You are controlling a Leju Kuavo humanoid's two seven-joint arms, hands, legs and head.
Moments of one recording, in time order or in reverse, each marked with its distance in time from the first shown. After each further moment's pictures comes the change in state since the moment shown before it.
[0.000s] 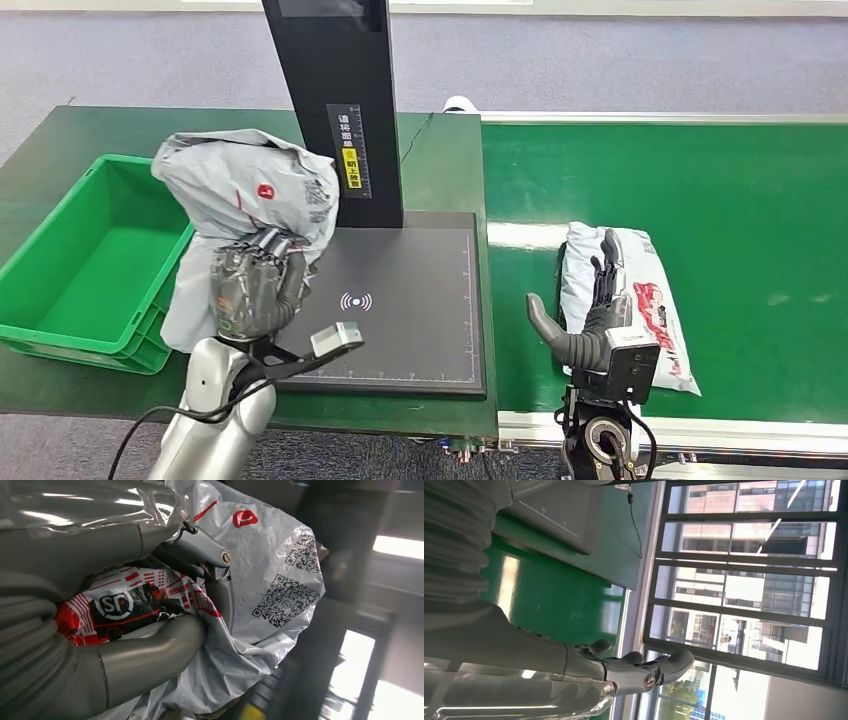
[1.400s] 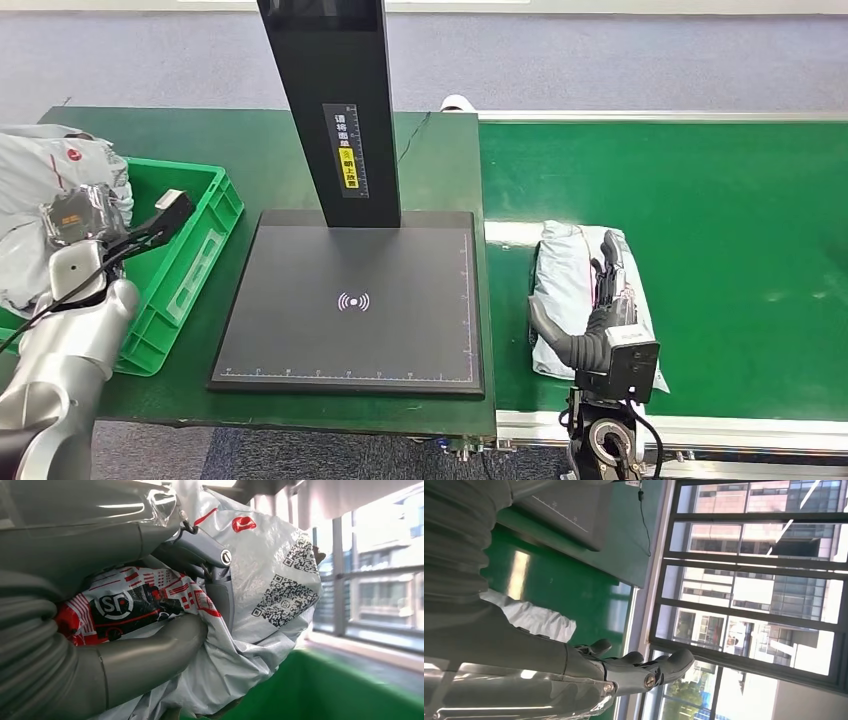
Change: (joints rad) left arm -0.500 0.352 0.331 0.754 -0.194 -0.414 0.458; right arm 0.008 -0.017 -0.001 -0.004 0.013 0.018 0.025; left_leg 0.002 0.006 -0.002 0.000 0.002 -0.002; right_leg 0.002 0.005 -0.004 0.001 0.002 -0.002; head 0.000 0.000
